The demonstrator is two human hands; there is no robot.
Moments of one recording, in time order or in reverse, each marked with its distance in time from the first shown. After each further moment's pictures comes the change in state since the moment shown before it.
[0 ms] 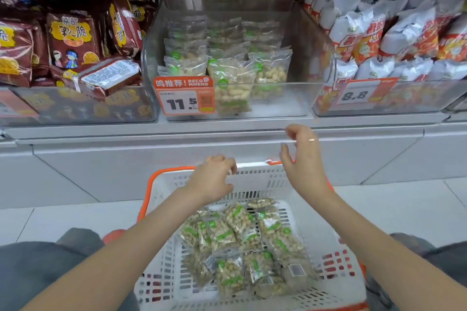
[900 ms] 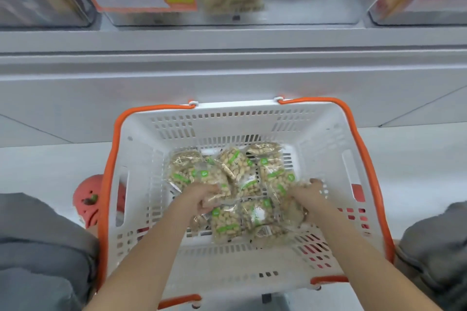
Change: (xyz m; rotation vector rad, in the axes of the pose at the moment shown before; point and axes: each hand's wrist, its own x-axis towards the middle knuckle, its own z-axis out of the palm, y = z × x) left_hand -0.005 -0.074 0.198 -1.253 -0.319 -1.177; right_hand -0.151 0.105 0.071 0.324 -0.486 1.610
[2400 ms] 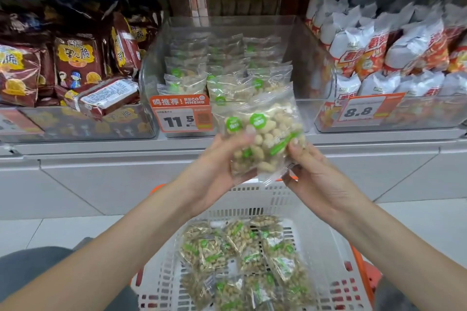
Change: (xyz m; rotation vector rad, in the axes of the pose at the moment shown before) left_hand -0.293 0.119 0.014 -0.153 -0.658 0.925; right_hand -0.217 -0.149 -0.047 0.568 -0.739 -0.786
